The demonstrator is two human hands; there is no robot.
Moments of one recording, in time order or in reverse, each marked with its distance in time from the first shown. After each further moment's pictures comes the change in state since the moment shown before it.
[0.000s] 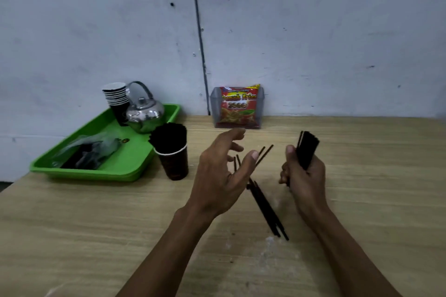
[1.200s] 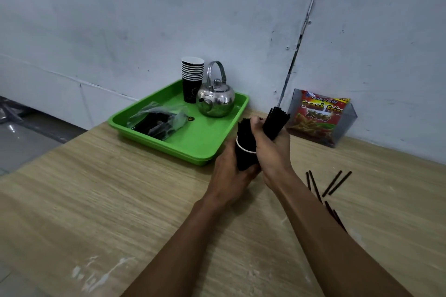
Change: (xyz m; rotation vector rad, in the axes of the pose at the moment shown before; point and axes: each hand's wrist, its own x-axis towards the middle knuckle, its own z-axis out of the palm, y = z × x) left_hand -0.017 -0.128 -0.077 -0.172 0.127 -0.448; right_hand -0.013 0.016 0.232 -0.143 -0.300 0.127
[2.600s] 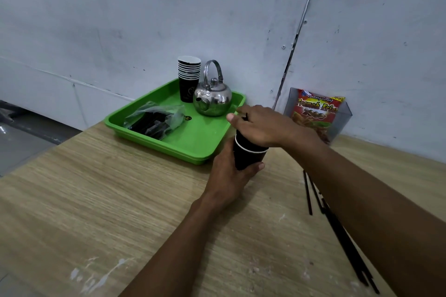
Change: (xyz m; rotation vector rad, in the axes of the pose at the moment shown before) left_hand 0.002 -0.009 0.000 -0.049 -0.008 -0.001; right_hand 0.029 -0.071 -0.002 -1.271 -0.630 -0.252
